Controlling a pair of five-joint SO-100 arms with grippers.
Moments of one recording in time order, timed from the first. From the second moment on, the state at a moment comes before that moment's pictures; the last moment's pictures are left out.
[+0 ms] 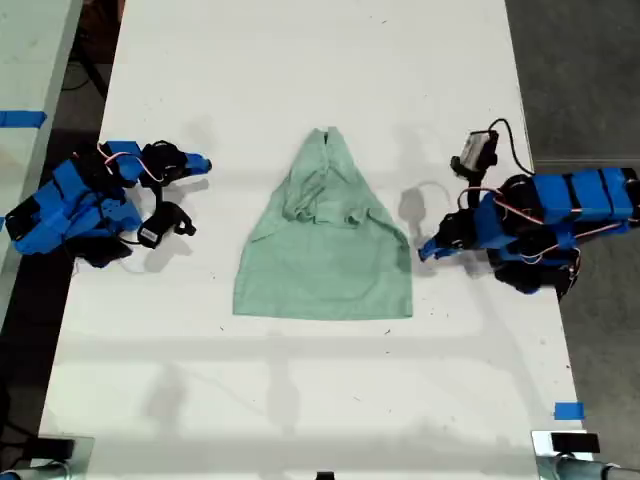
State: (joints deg) arm 0 -42.5 205.1 183.3 61.2 15.1; arm 1 -3.8 151.9 137.3 81.6 1.1
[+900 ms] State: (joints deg) arm 0 -42.5 205.1 183.3 61.2 15.1; arm 1 -2.1 129.6 146.1 59.2 3.8
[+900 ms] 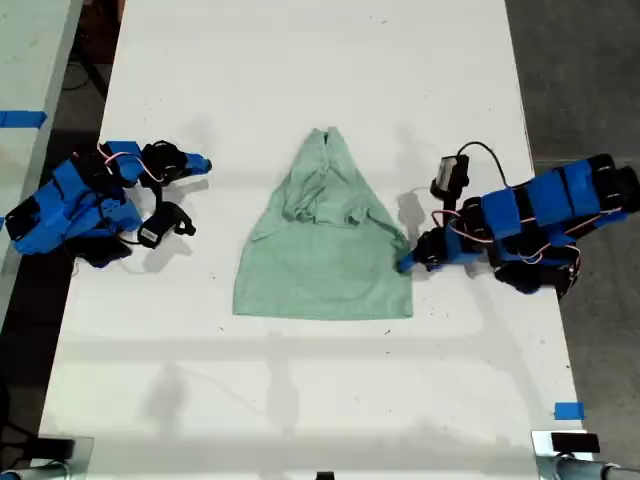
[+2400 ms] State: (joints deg) arm 0 -42.4 205.1 183.3 61.2 15.1; arm 1 -1.9 66.3 57.7 89.6 -9.6
